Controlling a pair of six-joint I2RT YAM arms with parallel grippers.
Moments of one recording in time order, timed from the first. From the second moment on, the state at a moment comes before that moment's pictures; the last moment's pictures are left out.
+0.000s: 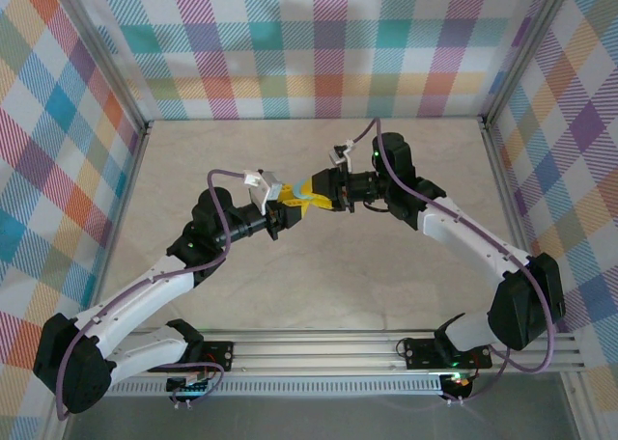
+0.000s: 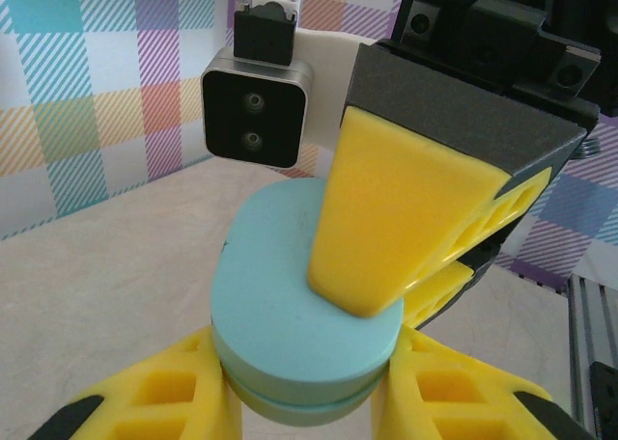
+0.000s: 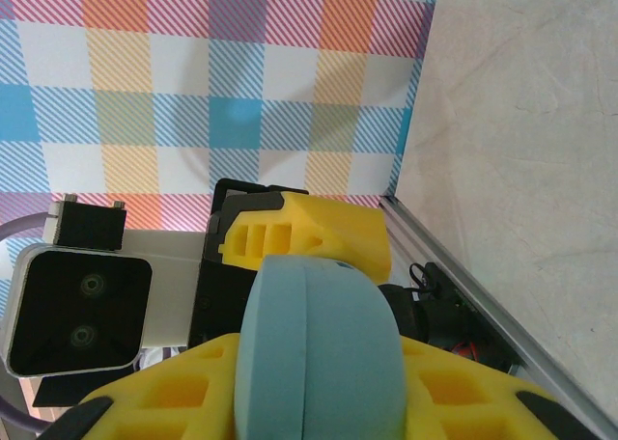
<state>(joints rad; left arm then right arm) -0.61 1.05 0.72 0.25 0.42 -0.11 0.57 1.41 1.15 -0.08 -0.97 1.14</state>
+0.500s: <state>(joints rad) -0.61 0.90 0.71 0.10 0.35 -0.07 0.58 1.44 1.16 -0.17 -0.89 1.07</state>
